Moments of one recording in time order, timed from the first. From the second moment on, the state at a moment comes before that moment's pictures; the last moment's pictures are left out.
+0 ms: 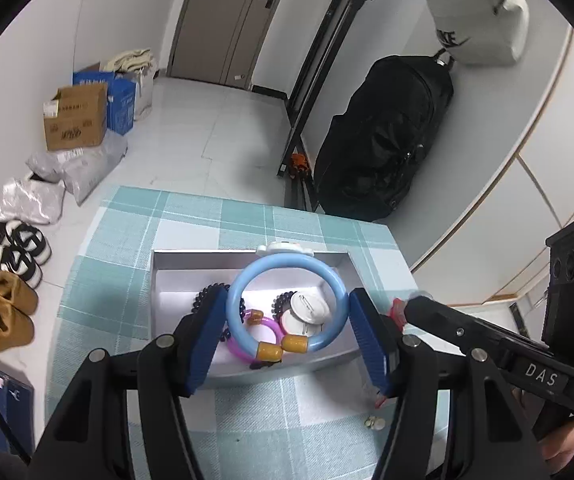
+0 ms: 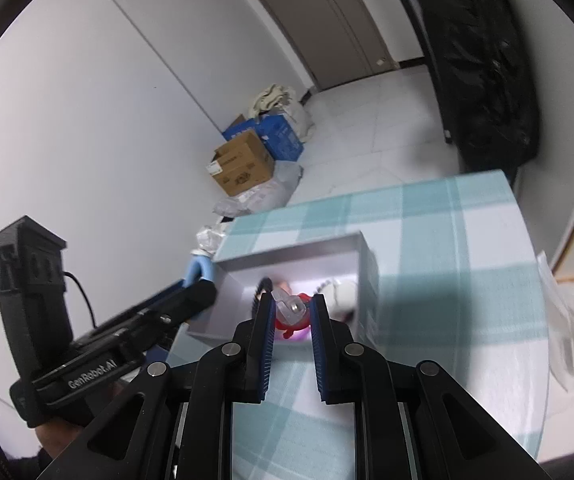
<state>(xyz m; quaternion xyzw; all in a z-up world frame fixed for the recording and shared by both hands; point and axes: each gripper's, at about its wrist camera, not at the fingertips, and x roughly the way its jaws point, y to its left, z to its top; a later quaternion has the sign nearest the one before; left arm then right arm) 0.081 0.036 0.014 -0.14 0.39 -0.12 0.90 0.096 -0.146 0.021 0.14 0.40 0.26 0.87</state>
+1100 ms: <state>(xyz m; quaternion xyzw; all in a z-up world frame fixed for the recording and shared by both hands) 0.114 0.047 -0.014 -0.17 0.45 -0.12 0.87 0.158 -0.120 -0.007 0.13 0.44 0.28 0.84</state>
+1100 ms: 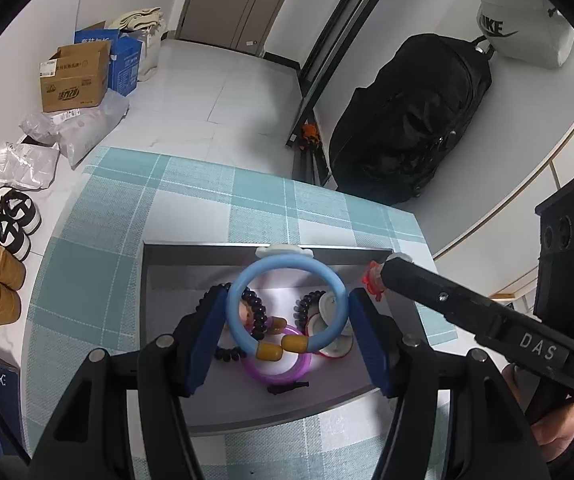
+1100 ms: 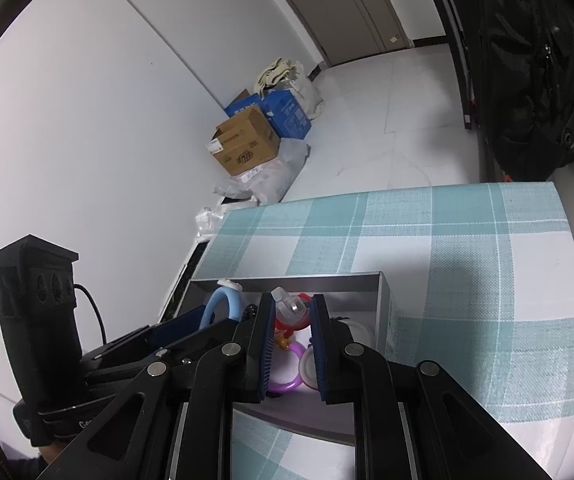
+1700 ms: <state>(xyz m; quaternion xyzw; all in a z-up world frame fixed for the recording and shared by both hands) 0.106 0.046 -0.008 -0.18 0.43 -0.13 0.87 0.144 -0.130 0.002 0.11 0.44 0.27 0.85</state>
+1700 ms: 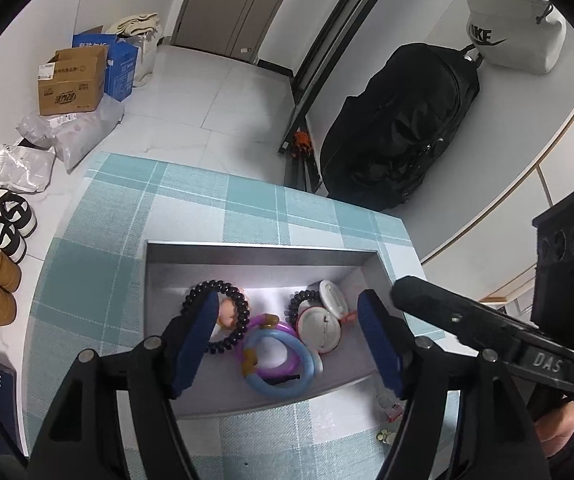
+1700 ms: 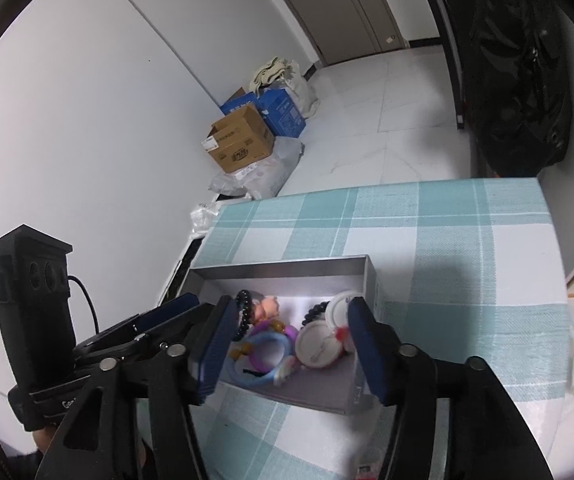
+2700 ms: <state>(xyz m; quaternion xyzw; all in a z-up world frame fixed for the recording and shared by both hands) 0.045 -0.022 -0.019 -0.10 0.45 -0.25 0.85 0.072 -0.201 0.005 0.08 0.42 0.19 0.89</state>
